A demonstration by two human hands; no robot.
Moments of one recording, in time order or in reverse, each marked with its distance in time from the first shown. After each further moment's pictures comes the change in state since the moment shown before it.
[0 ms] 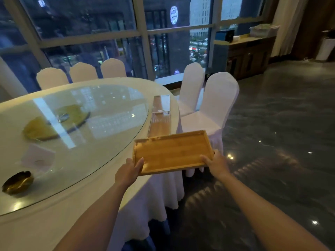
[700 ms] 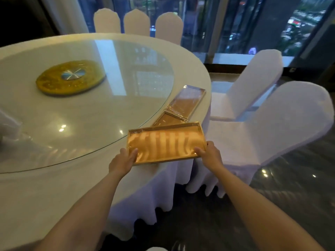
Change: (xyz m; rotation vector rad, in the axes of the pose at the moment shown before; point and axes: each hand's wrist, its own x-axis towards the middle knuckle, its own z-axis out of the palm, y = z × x) left_hand 0.231 0.096 0.093 -0.158 0.106 -0.544; right_hand 0.396 0.002 0.059 -0.204 -0.478 -0.167
